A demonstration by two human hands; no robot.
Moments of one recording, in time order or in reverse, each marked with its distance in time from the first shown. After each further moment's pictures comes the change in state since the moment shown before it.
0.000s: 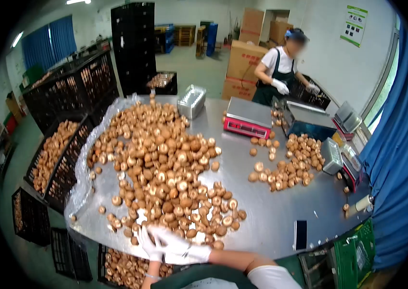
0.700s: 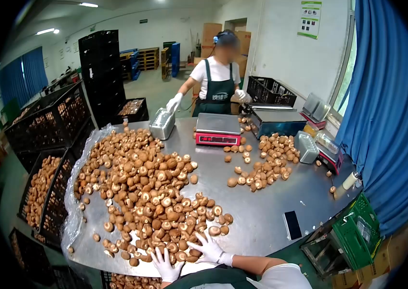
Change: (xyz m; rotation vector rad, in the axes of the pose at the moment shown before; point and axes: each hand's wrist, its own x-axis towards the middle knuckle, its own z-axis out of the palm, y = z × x) left_hand -0.038 0.048 -0.010 0.082 -0.318 0.306; right_hand -0.136 0.067 -0.020 -0.845 0.162 0.357
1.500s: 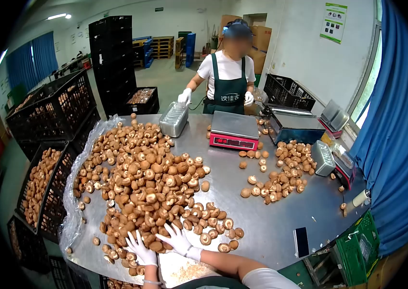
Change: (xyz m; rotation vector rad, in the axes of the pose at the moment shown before) left_hand 0.127 -0.054 -0.006 -0.022 0.394 -0.269; right_hand 0.161 -0.028 0.034 0.067 0.138 -0.143
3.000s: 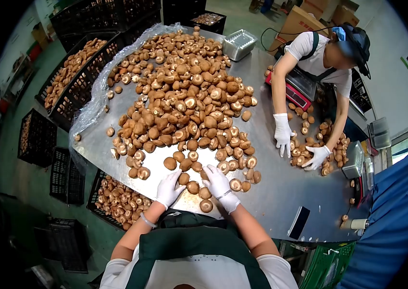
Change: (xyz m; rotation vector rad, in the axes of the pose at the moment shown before) left_hand -0.097 0.038 -0.043 -0.131 -0.487 0.128; right_hand -0.098 0.027 -0.049 0.118 -0.115 0.067
